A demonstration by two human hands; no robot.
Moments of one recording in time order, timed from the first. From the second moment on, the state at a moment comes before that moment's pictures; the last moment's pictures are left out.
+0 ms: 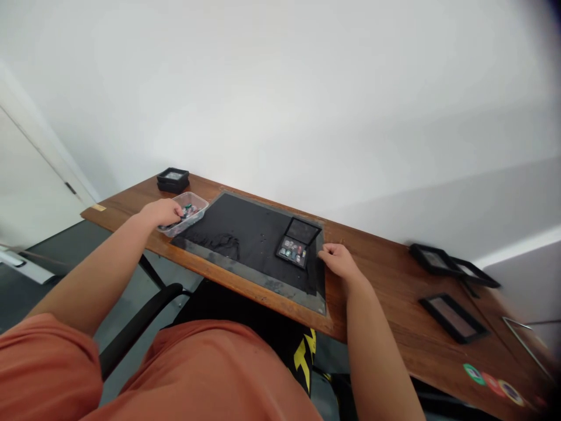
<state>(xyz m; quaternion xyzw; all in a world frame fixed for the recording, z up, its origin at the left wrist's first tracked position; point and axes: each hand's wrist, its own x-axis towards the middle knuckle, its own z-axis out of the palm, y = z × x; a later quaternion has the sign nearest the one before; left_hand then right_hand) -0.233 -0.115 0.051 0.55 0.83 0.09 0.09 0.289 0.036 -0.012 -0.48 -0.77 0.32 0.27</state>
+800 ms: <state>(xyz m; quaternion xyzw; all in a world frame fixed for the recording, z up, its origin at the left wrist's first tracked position) -0.046 -0.058 0.087 0.68 0.64 0.37 -0.01 0.284 0.038 -0.015 -0.48 -0.76 0.32 0.29</state>
